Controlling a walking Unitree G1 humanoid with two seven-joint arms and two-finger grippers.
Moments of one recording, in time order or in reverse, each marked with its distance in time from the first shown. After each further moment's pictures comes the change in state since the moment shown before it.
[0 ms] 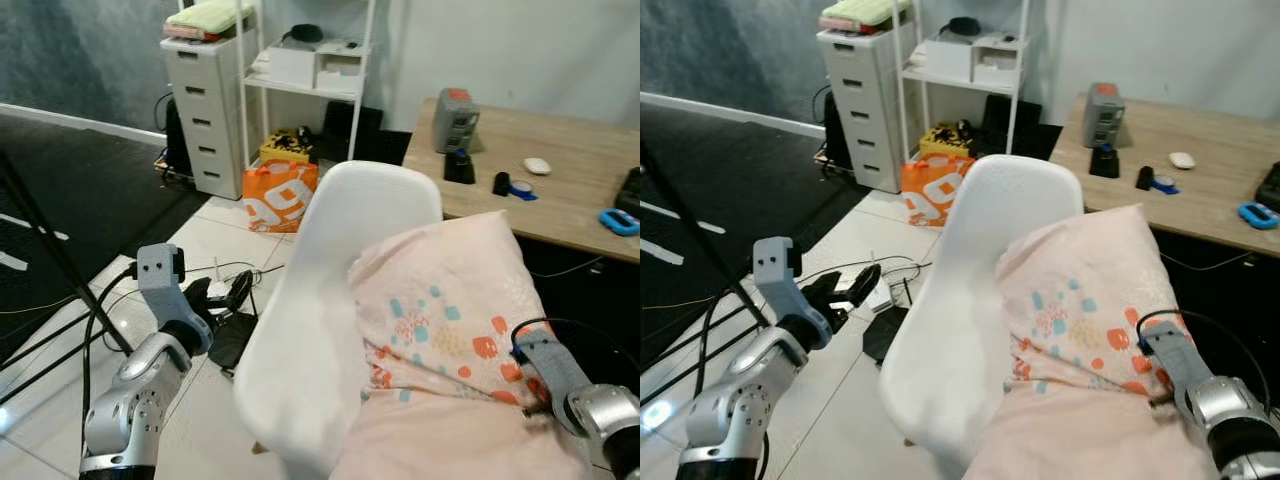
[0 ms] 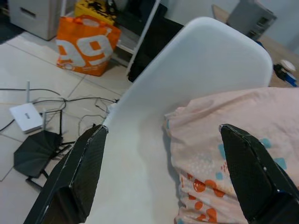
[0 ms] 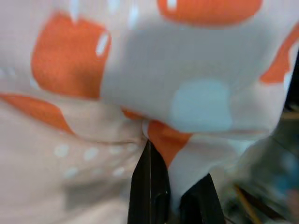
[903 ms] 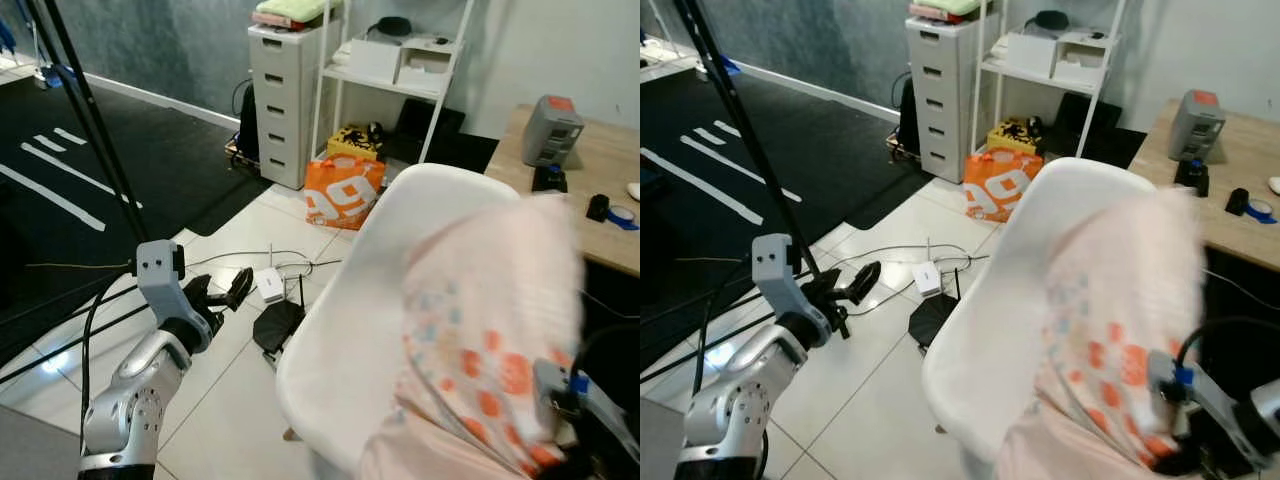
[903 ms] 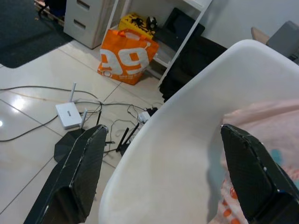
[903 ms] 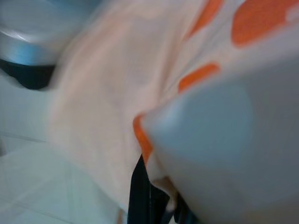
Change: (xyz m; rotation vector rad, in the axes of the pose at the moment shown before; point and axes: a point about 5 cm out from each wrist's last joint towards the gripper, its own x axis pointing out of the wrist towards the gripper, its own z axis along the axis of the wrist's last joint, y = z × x) left arm 0.001 -0.004 0.003 0.008 -0.007 -0.015; right arm -0.088 -0.029 -0.024 -0.617 0.132 0.835
